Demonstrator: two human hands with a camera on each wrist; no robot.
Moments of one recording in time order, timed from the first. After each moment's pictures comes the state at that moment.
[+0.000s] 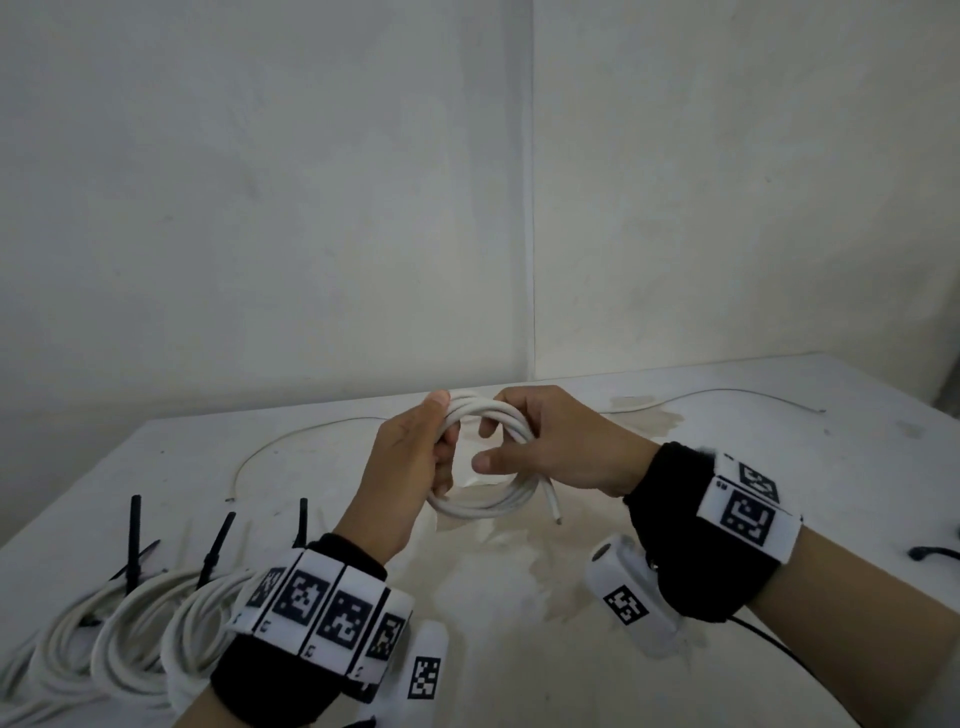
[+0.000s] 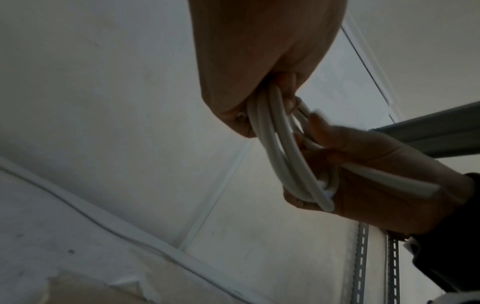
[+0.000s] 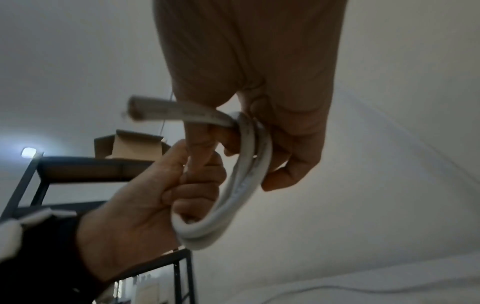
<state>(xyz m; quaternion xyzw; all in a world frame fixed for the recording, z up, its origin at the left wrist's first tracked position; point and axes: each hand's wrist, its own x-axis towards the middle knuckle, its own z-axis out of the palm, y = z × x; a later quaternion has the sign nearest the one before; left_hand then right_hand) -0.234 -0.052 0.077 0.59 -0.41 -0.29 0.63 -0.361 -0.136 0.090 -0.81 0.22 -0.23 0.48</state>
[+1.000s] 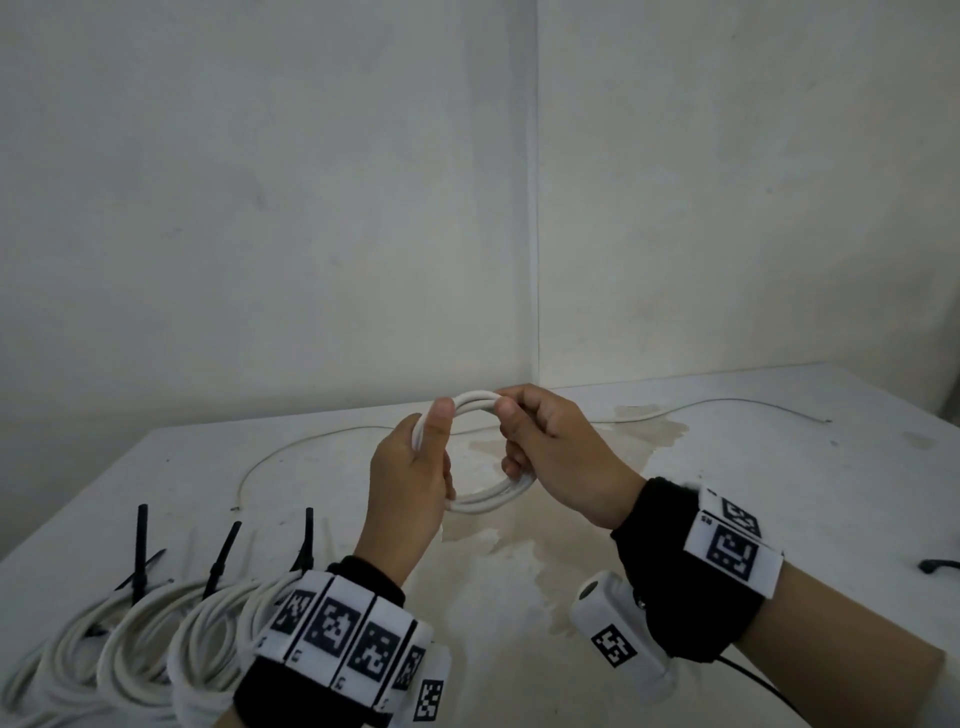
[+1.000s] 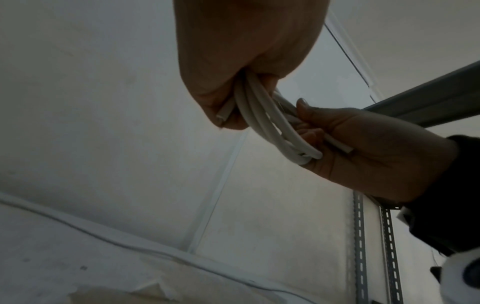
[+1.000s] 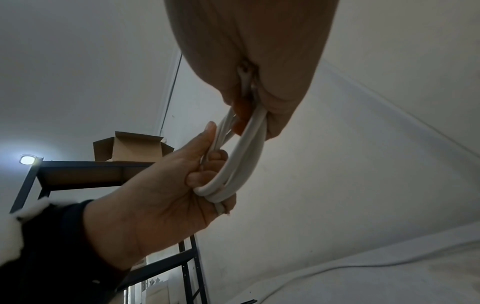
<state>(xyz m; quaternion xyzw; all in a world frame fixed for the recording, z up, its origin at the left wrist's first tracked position) -0.233 -0.056 0.063 0.63 -0.43 -0.14 0.63 -0.343 -0.131 0.073 -0.71 0.20 -0.38 0.56</state>
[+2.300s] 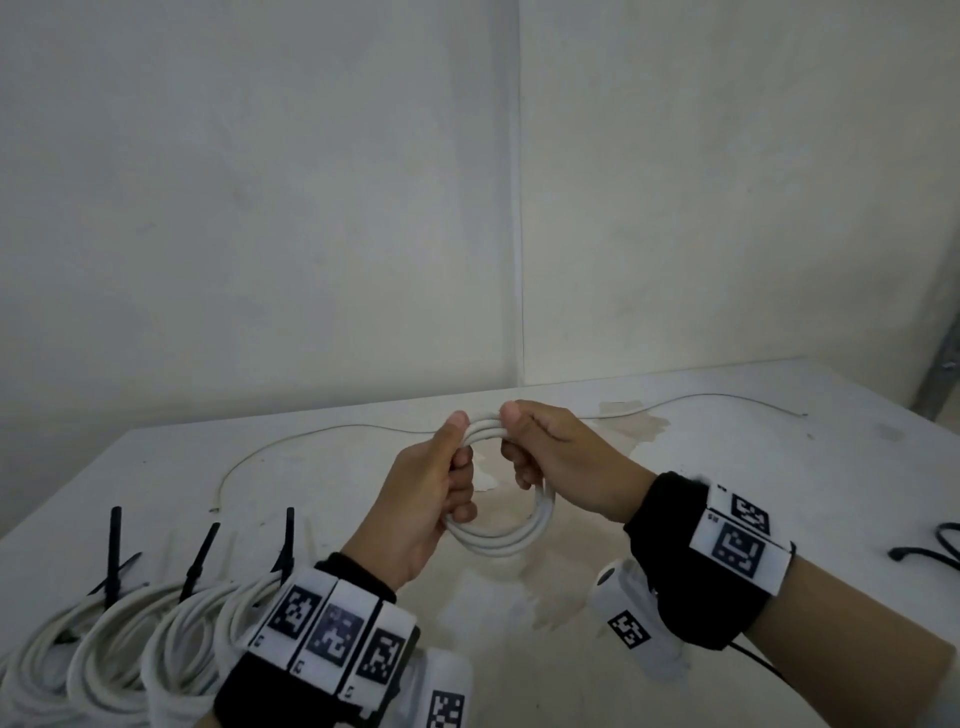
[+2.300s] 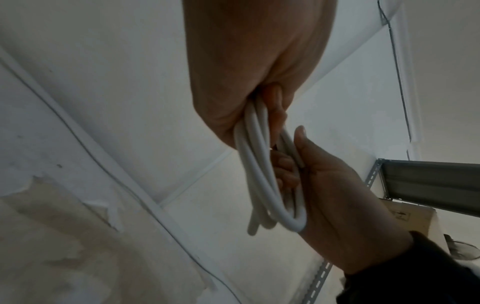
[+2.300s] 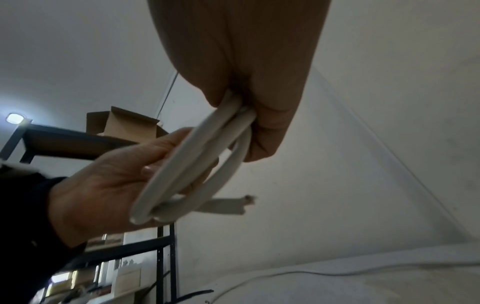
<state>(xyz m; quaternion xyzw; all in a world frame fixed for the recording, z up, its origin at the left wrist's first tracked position) -0.252 -0.054 0.072 0.57 -0.35 -0.43 0.61 -0.368 -0.136 0.075 -0.78 0.23 -0.28 0.51</state>
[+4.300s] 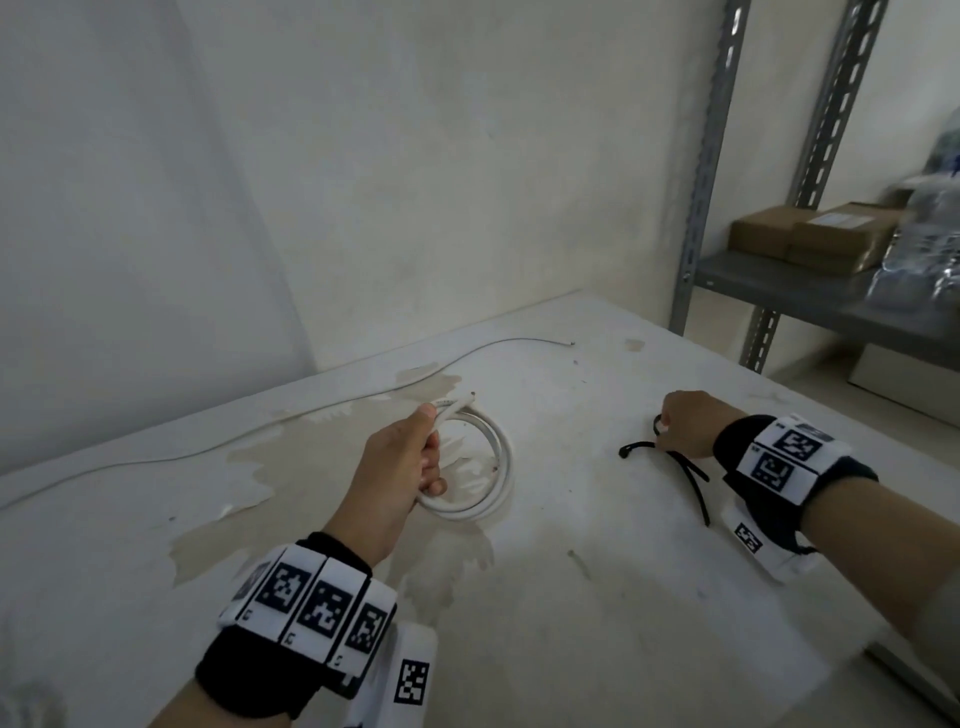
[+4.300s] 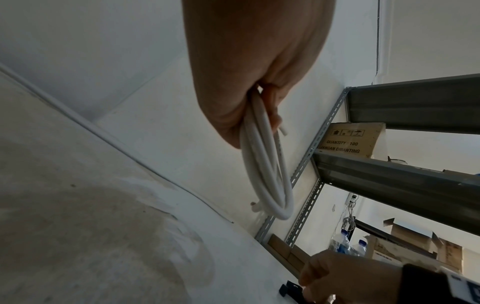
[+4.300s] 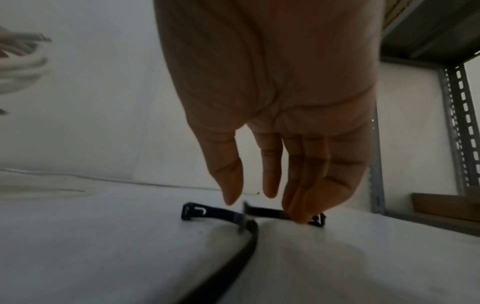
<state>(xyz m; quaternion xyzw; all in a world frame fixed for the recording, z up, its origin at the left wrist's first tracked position) -0.406 -0.148 0.033 0.56 -0.42 -0.48 0.53 -0.676 -0.246 0.004 -0.69 0.70 0.03 0.14</state>
